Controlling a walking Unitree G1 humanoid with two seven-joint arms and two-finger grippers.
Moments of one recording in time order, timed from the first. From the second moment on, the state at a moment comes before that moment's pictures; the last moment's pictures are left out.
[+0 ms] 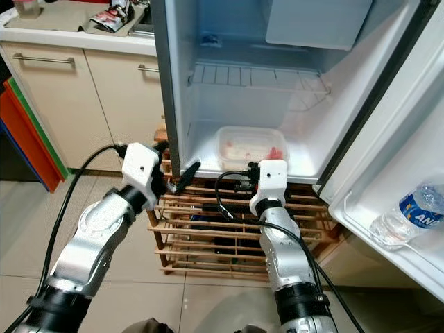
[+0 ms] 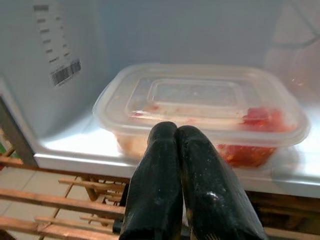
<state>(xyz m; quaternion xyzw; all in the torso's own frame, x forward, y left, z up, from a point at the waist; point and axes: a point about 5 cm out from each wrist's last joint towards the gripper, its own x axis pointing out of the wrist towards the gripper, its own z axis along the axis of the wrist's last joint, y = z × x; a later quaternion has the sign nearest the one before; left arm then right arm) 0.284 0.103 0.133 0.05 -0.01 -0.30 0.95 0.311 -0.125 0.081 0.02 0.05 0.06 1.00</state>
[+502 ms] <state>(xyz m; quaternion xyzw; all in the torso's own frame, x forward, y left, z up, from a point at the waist) 0.255 0.106 0.144 0.07 -0.01 -0.33 0.94 0.318 -0.121 0.074 -0.01 0.05 0.04 1.00</state>
